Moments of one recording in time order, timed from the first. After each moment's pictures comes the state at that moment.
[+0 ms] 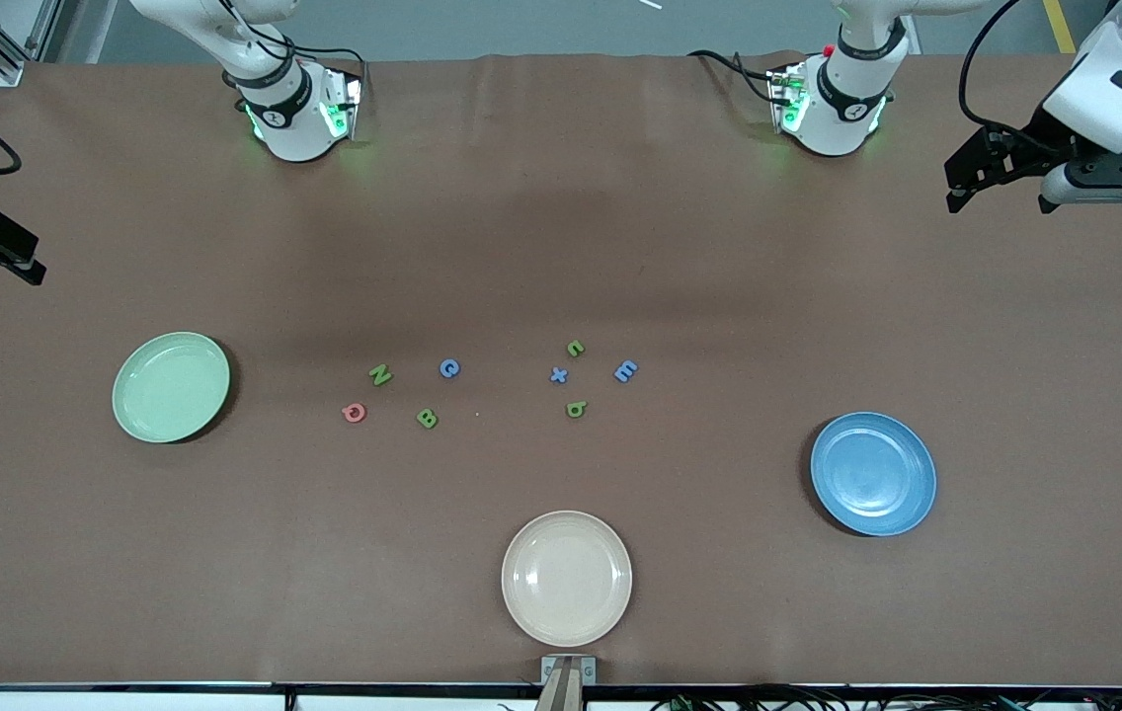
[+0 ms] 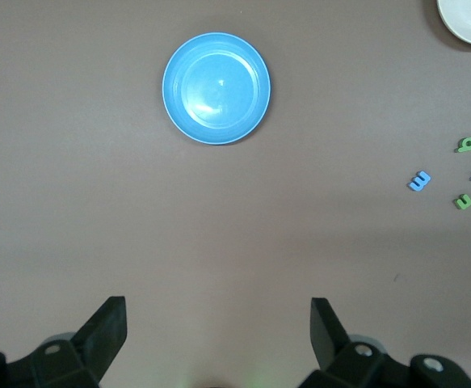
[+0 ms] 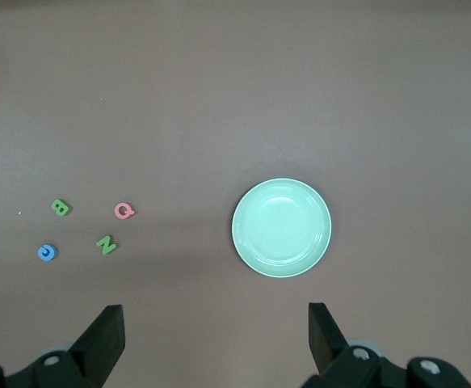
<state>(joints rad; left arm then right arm) -0.03 -0.19 -0.13 -1.73 0.00 1.58 -0.12 0.00 0.02 -0.03 -1.48 -0.04 1.57 -0.01</state>
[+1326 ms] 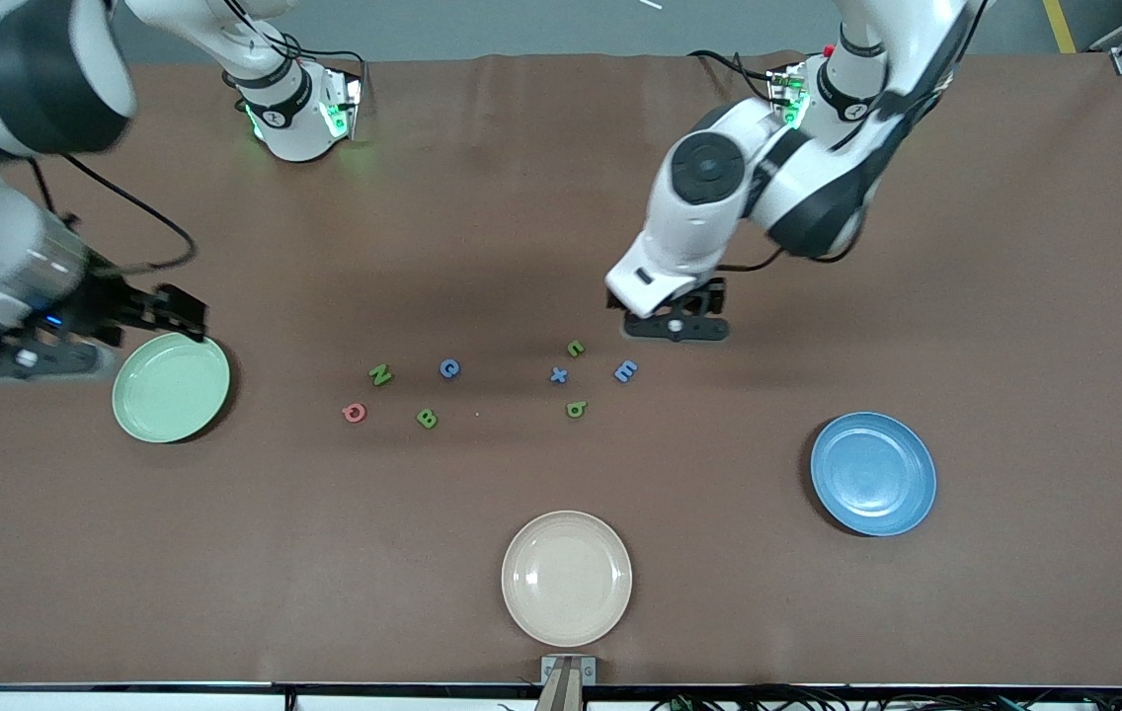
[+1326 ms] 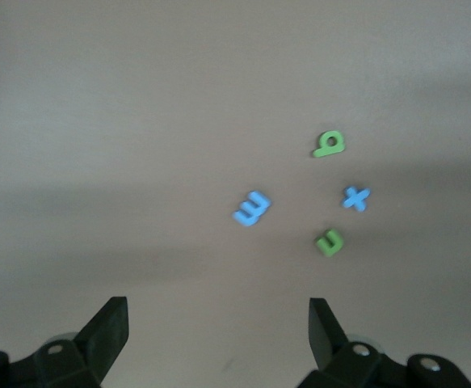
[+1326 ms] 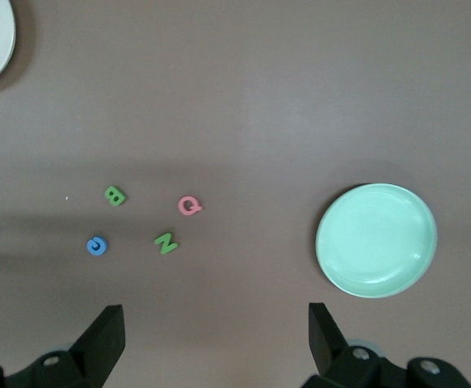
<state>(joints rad) -0.28 0.41 -0.48 -1.77 0.22 2.13 -0.82 0.20 0.23 -0.02 -1.48 0.00 1.65 0.11</state>
